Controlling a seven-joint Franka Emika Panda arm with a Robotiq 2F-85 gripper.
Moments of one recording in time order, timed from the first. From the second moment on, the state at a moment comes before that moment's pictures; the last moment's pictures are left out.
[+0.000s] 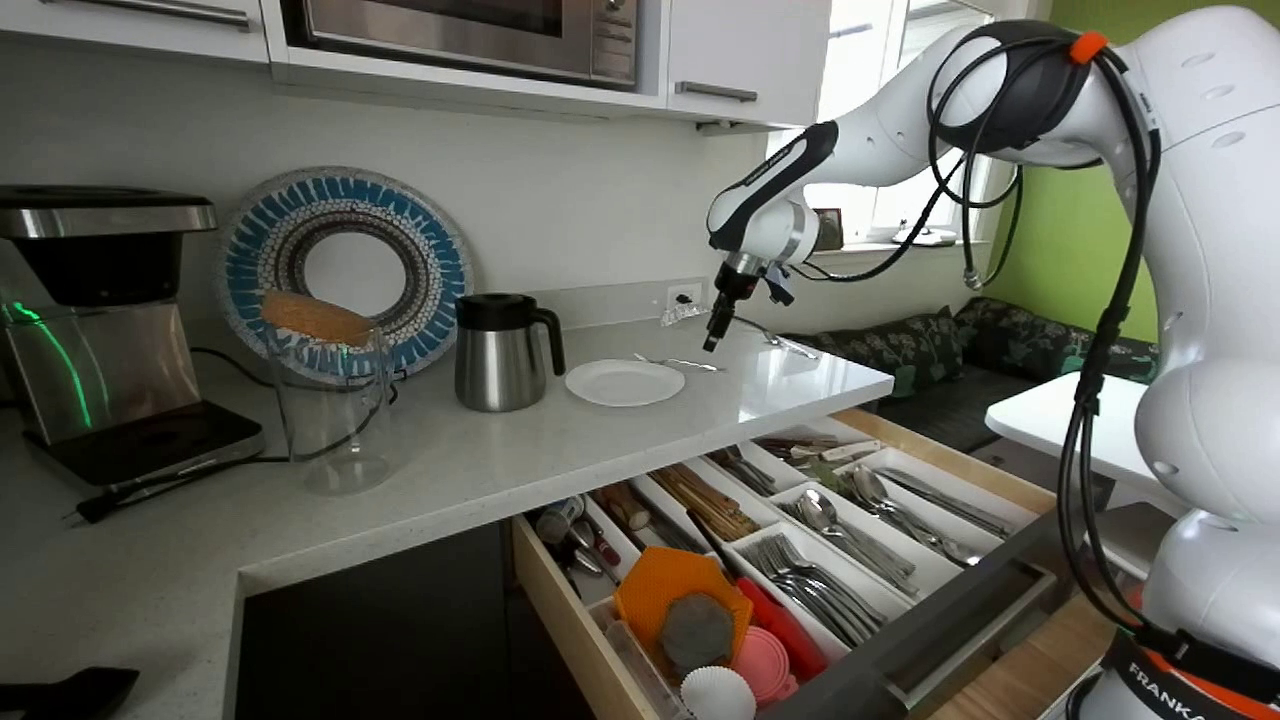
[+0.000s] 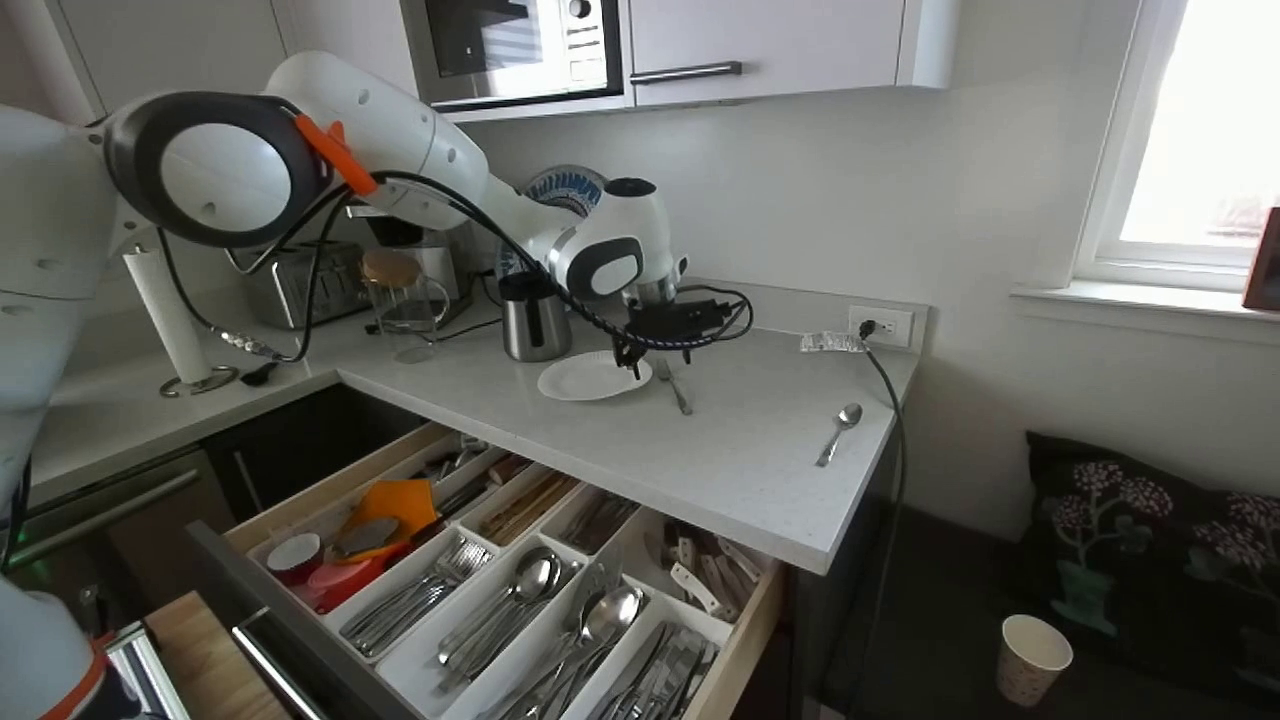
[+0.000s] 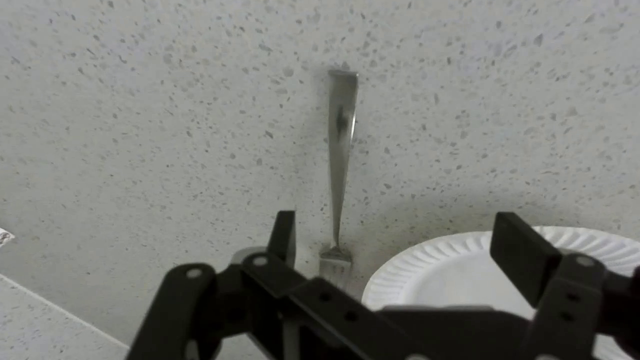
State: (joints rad) arm -0.27 0.60 0.13 -1.57 0.19 2.48 -1.23
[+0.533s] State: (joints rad) arm -0.29 0.75 0.17 -1.44 0.22 2.49 -1.25
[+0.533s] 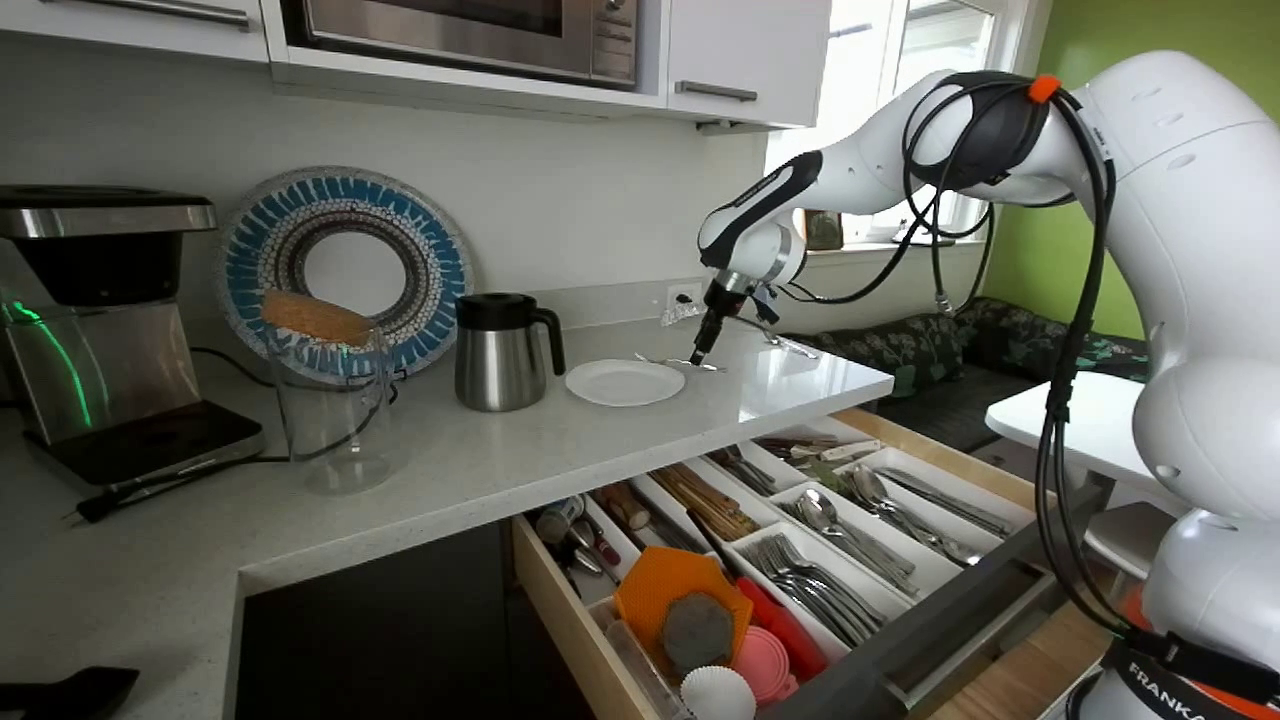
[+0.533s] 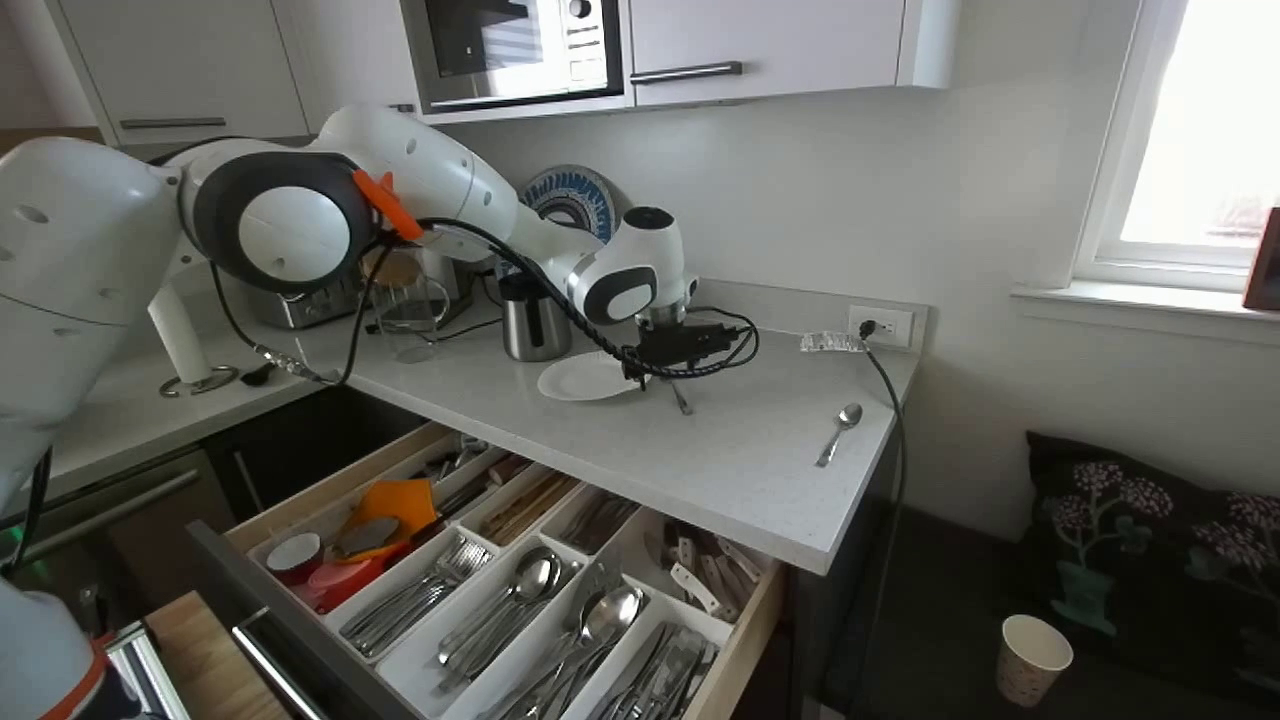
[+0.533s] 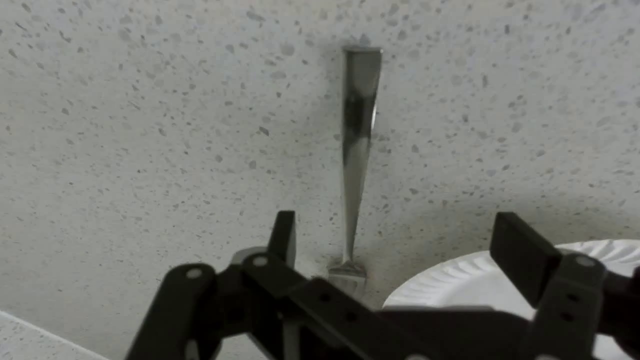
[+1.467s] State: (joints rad) arm -0.37 0.91 0.28 -1.25 0.31 2.46 -1.34
